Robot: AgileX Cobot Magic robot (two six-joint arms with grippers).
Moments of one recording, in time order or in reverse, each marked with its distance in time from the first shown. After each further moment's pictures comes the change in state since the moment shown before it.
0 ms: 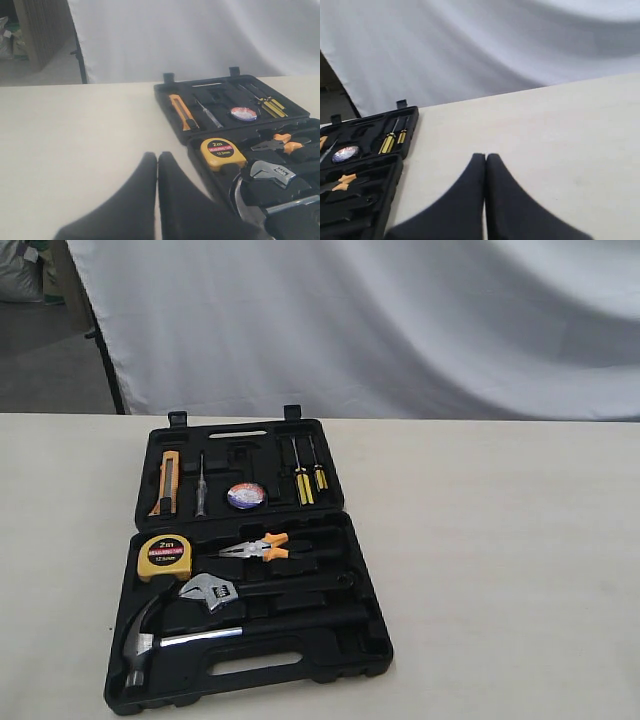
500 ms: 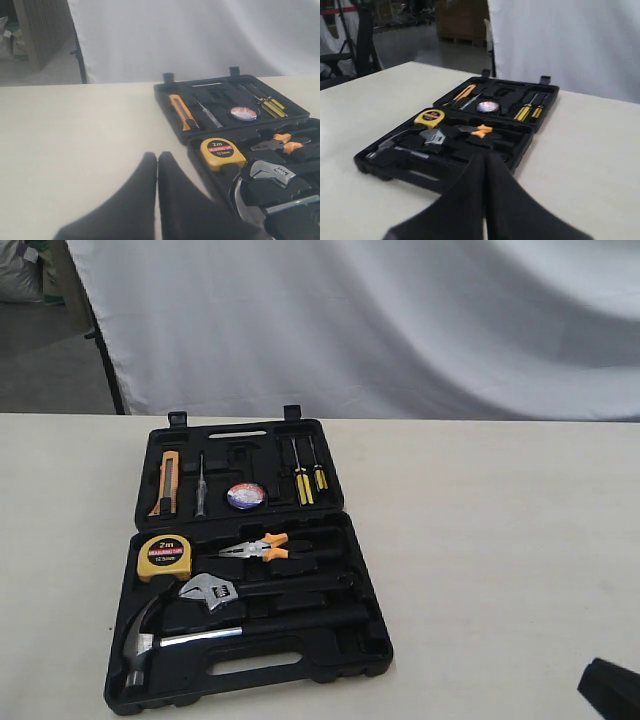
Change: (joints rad) left arm 0.000 0.000 0.000 0.000 0.000 0.000; right arm 0.570 0.058 0.000 -0.068 -0.072 -0.081
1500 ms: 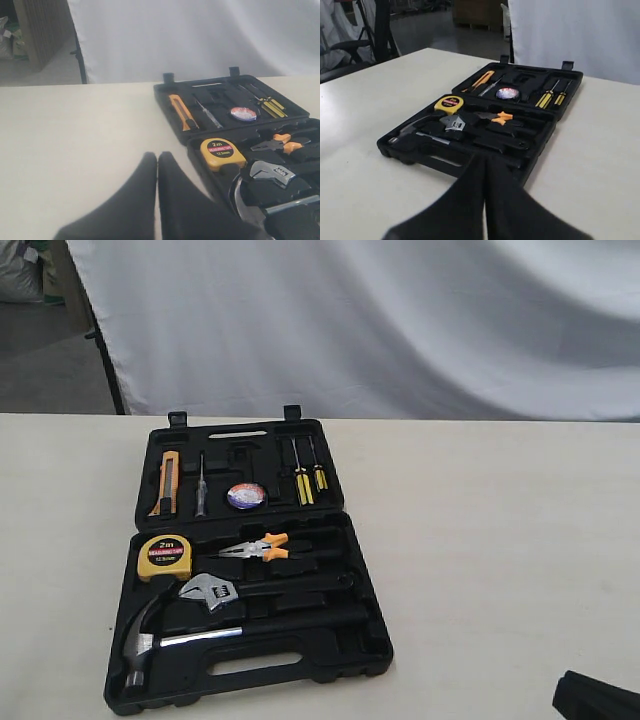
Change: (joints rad) left arm 0.000 0.000 0.000 0.000 0.000 0.000; right arm 0.041 0.095 0.000 0.383 -0.032 -0.365
